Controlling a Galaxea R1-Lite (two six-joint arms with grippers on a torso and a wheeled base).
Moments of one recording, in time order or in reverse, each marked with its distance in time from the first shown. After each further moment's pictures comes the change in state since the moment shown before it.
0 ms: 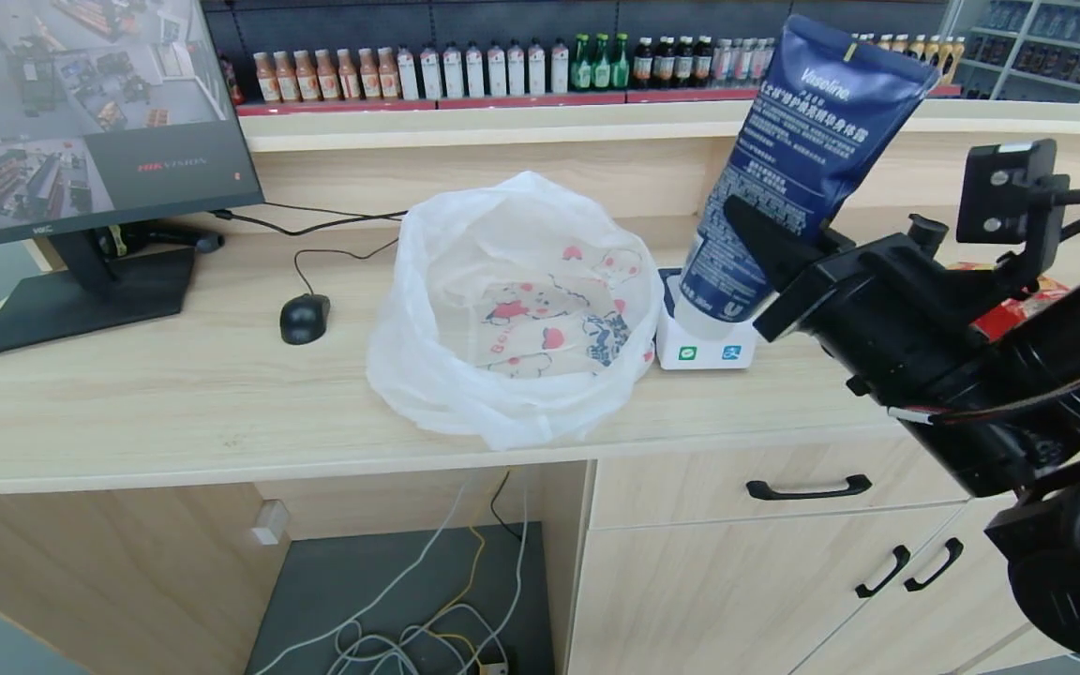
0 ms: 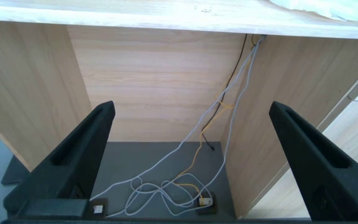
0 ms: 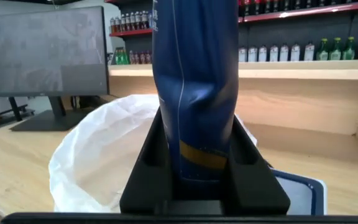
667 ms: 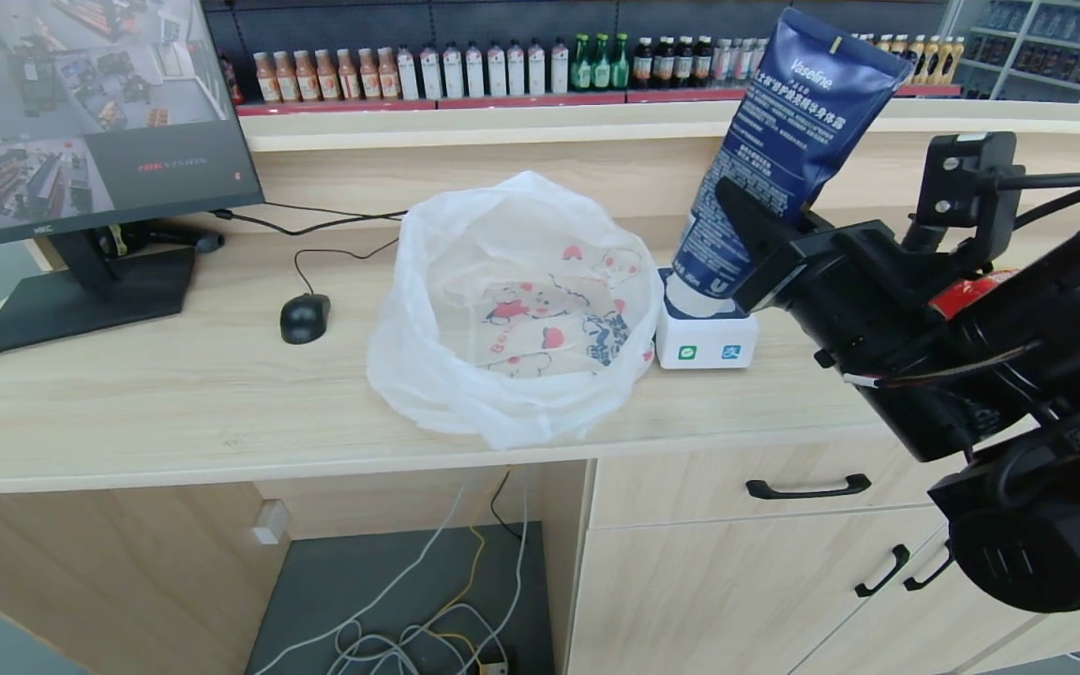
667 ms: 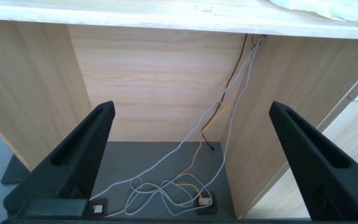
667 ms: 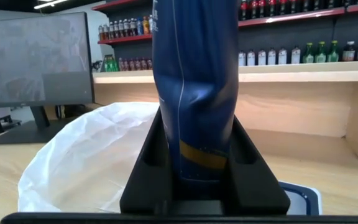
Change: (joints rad) left arm 0.001 0.000 0.000 0.000 0.000 -0.002; right arm -0.020 0.081 -0.084 -0.029 -0.024 0.008
